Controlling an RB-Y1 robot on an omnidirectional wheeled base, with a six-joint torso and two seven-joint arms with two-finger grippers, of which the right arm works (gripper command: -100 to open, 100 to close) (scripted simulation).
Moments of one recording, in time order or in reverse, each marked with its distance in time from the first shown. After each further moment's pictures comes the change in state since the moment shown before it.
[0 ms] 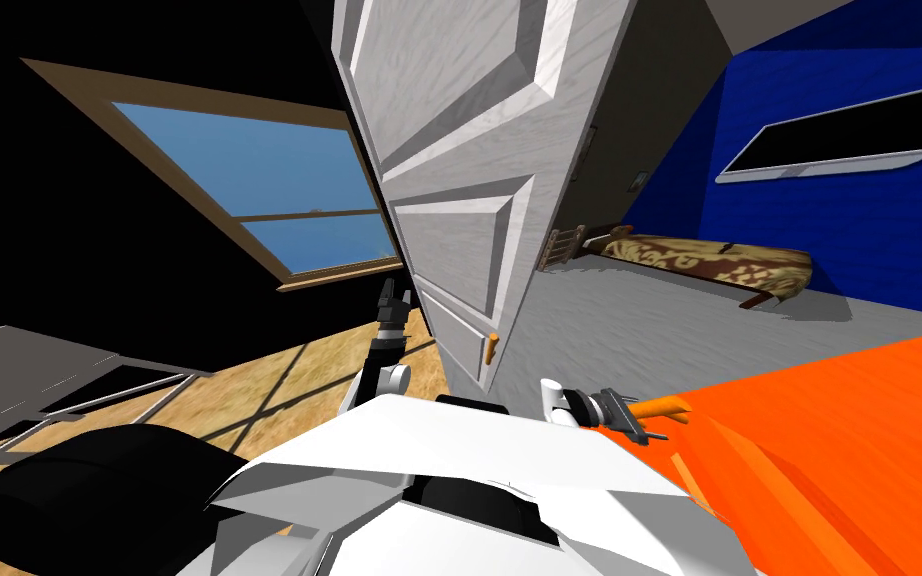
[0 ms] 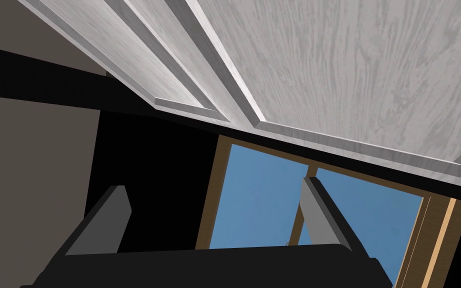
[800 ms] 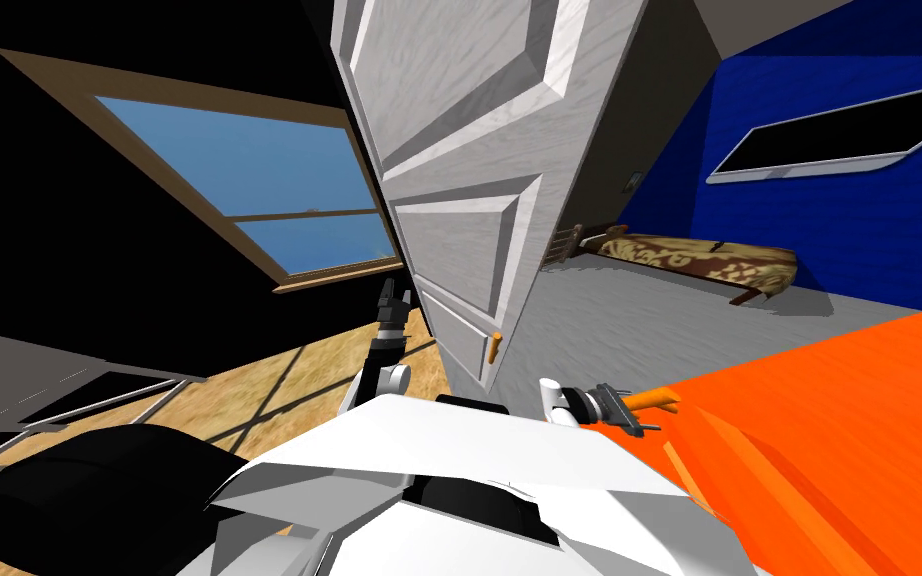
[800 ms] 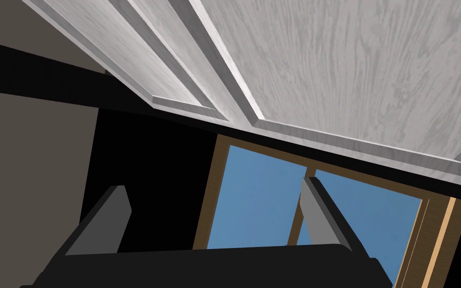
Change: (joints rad) arm -0.013 -0.013 0.024 0.031 0.025 0.024 -0.023
